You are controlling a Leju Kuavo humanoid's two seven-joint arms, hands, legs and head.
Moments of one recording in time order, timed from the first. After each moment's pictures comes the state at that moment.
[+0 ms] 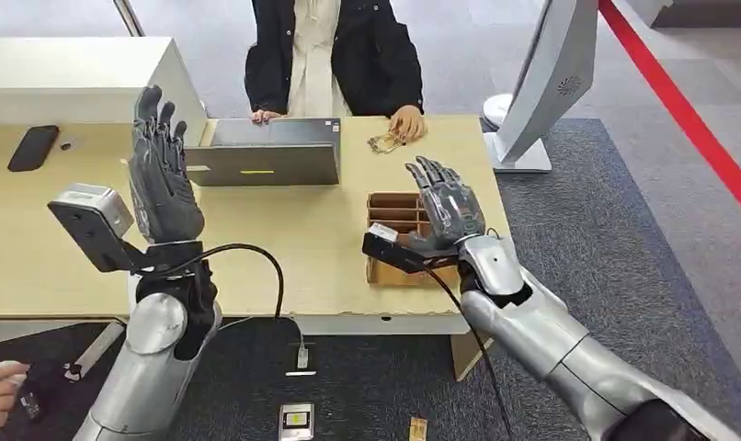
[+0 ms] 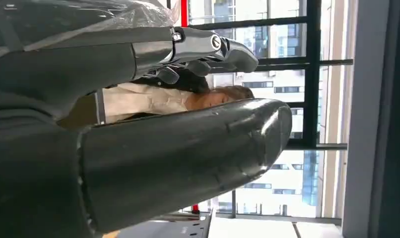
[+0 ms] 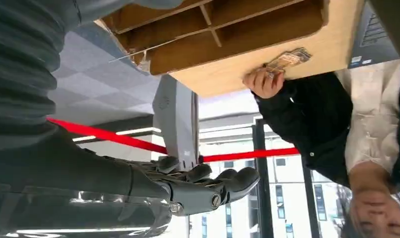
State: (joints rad) left arm -0.44 0.01 -0.65 -1.66 0.17 0.45 -0.31; right arm -0.79 -0.22 0.91 -0.99 0.94 -0.16 0.31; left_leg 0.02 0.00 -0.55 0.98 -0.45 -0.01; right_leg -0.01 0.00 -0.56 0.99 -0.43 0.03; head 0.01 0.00
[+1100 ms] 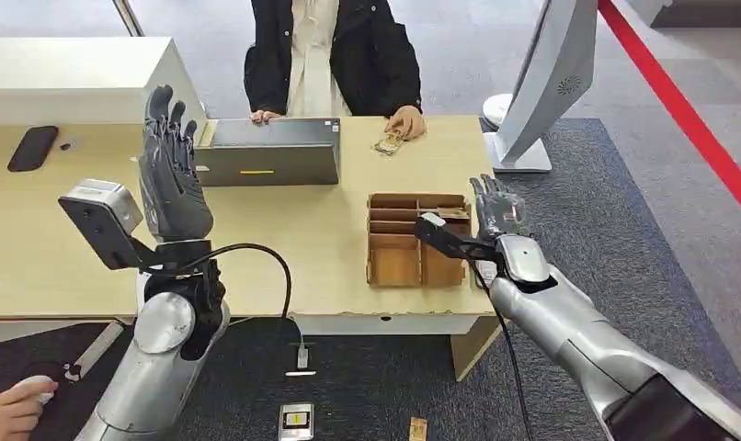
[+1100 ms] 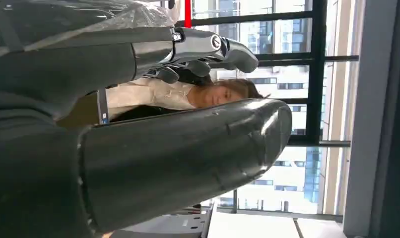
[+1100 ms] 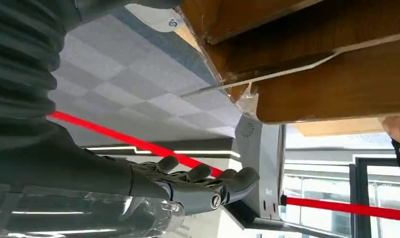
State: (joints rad) left arm -0.46 0.01 -0.69 -1.66 0.19 0.48 -0.29; right arm -0.87 -0.23 0.95 -0.62 0.84 -0.19 0.40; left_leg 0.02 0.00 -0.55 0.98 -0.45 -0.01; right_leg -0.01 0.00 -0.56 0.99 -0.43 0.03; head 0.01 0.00
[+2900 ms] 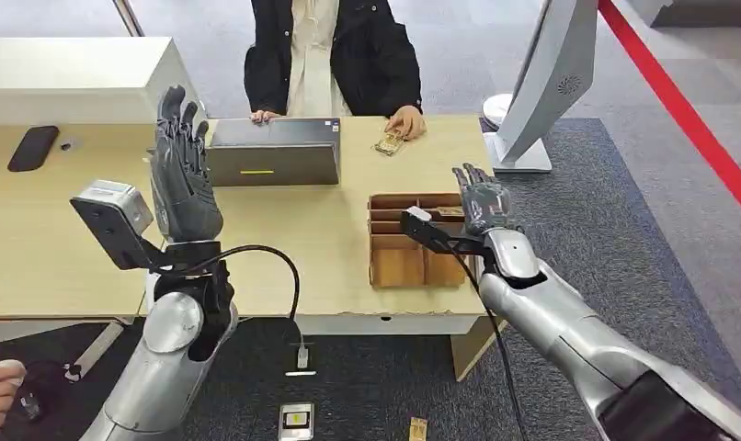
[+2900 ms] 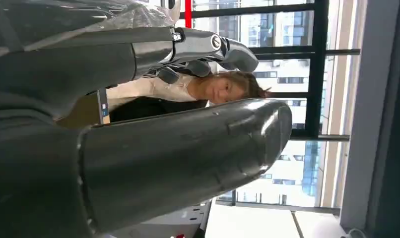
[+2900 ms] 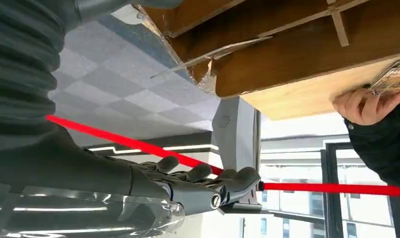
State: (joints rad) left arm -0.47 0.00 -0.71 -1.64 0.20 0.48 -0.31; right arm -0.89 -0.20 0.96 -0.67 0.82 -0.21 0.37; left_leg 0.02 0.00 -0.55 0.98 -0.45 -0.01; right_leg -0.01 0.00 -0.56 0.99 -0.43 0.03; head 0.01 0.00
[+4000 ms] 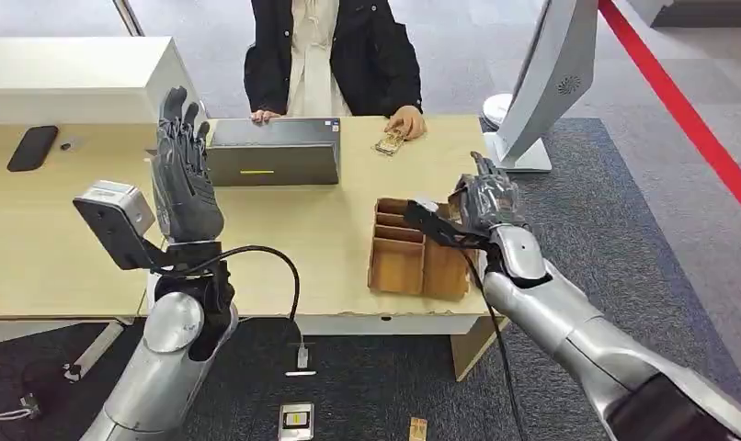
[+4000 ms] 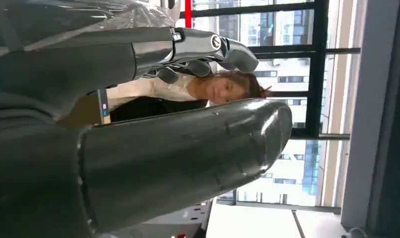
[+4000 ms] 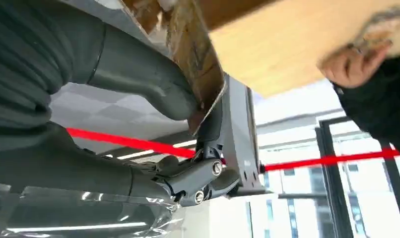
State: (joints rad) left arm -0.47 0.00 -0.71 -1.63 0.20 0.48 -0.32; right arm -0.88 -0.23 0.97 -0.74 0.78 -0.35 0.37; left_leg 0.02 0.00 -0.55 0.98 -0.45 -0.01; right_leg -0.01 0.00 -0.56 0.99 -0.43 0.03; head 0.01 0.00
